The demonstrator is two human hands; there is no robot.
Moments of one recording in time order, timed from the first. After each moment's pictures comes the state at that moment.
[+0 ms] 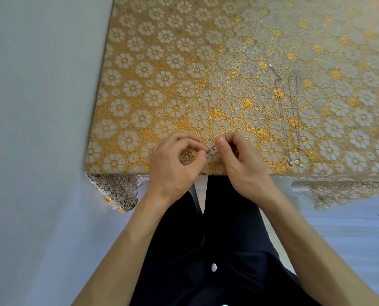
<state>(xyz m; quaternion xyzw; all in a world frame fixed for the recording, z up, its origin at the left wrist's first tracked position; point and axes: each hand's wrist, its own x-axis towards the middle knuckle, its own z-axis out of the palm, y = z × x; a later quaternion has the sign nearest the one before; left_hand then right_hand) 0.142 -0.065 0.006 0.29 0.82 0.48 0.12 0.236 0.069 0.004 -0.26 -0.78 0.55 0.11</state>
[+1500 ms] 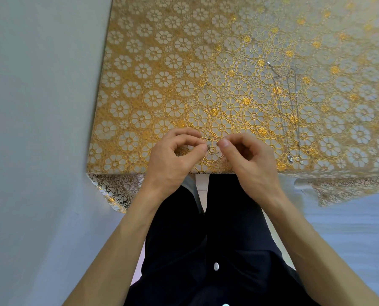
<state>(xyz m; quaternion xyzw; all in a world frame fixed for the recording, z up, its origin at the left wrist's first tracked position) 0.134 -0.066 0.016 0.22 0.77 0.54 0.25 0.247 0.067 0.011 -0.29 -0.72 0.60 0.19</state>
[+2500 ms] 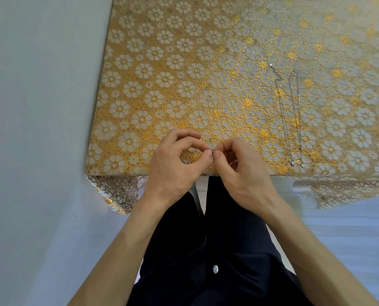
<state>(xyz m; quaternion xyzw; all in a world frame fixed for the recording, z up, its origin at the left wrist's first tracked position) 0.142 -0.066 0.019 0.28 0.82 0.47 0.17 0.243 0.056 0.014 -0.26 -0.82 0.49 0.12</state>
